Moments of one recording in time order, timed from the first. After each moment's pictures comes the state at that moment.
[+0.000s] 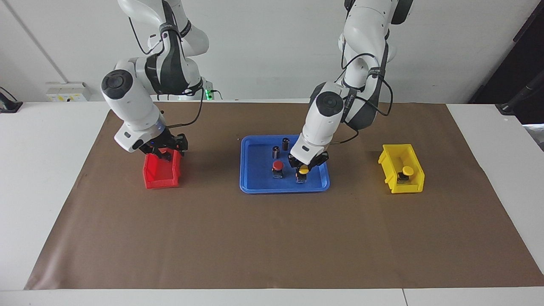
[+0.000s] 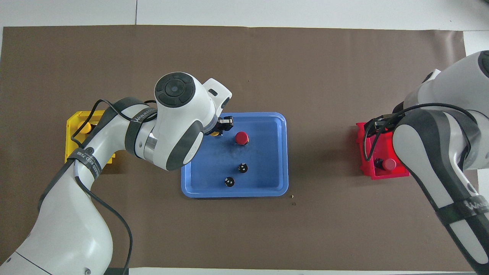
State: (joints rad) left arm -0.58 0.37 -0.04 -1.75 -0.10 2.11 -0.57; right arm 0.10 0.05 -0.10 -1.99 0.05 1.89 -0.12
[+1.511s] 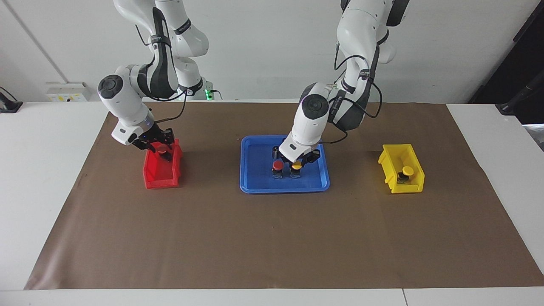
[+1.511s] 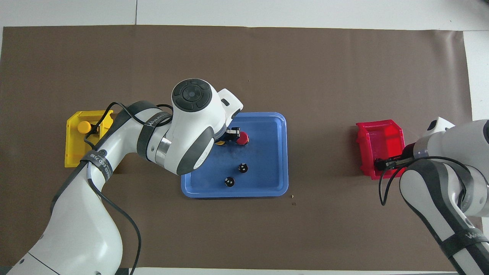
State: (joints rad) left arm -0.61 0.37 -0.03 -1.74 -0.10 2.04 -0.49; right arm 0.02 -0.10 -0.10 -2.39 0.05 2.18 -0.32
